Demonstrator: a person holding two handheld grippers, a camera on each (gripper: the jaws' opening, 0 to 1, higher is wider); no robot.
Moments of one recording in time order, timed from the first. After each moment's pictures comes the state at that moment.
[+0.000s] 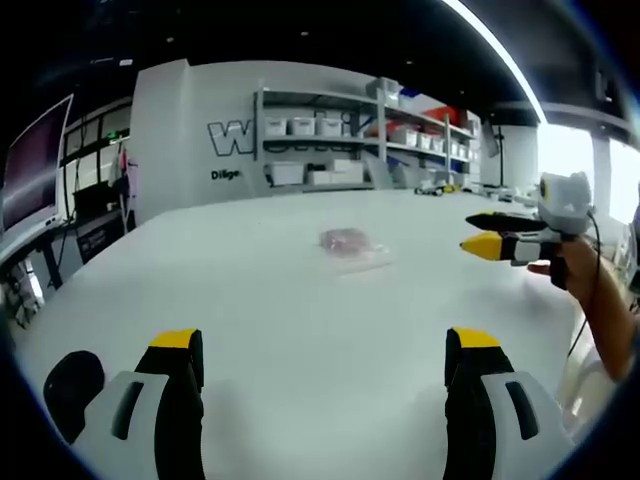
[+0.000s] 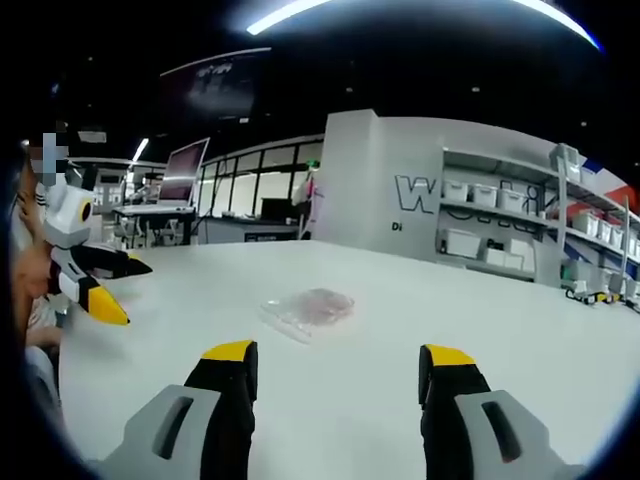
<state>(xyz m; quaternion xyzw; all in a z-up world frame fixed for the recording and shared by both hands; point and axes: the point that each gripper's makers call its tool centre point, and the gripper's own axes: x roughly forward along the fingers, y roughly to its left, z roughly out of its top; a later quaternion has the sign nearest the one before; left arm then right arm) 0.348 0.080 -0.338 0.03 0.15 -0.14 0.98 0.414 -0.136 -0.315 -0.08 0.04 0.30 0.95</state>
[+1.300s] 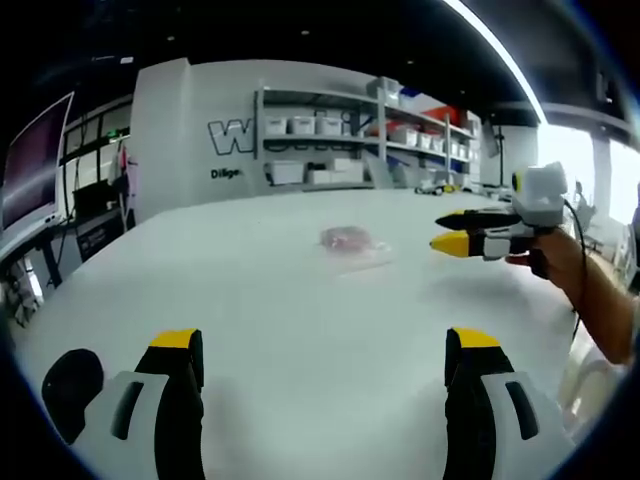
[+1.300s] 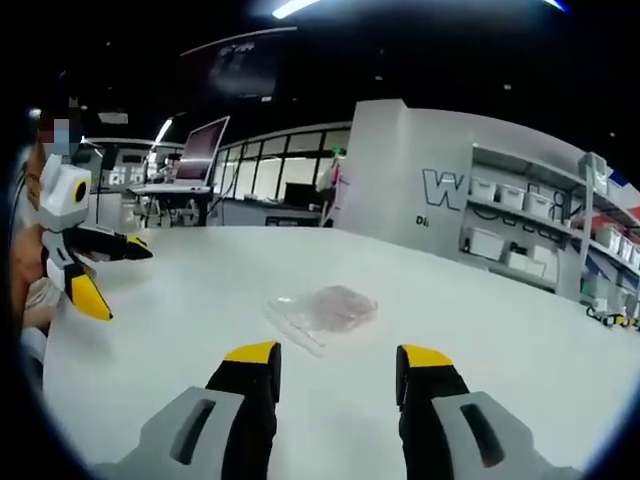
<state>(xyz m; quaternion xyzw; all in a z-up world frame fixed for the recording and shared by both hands) 0.348 0.081 -0.340 0.03 0.15 -0.14 0.98 0.447 -0.103 -0.322 -0.12 0.06 0.35 0.93</state>
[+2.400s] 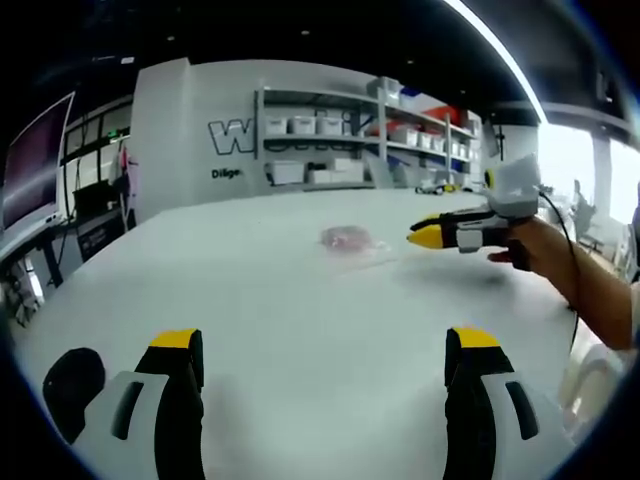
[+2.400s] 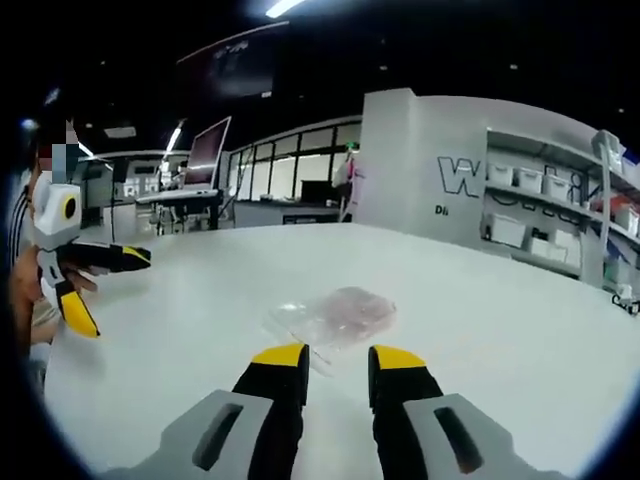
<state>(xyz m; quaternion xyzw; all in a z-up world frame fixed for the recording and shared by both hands) 0.344 0.083 -0.342 0.03 0.15 -0.14 0.98 0.471 -0.081 -0.332 -0.09 0.09 0.39 0.91</state>
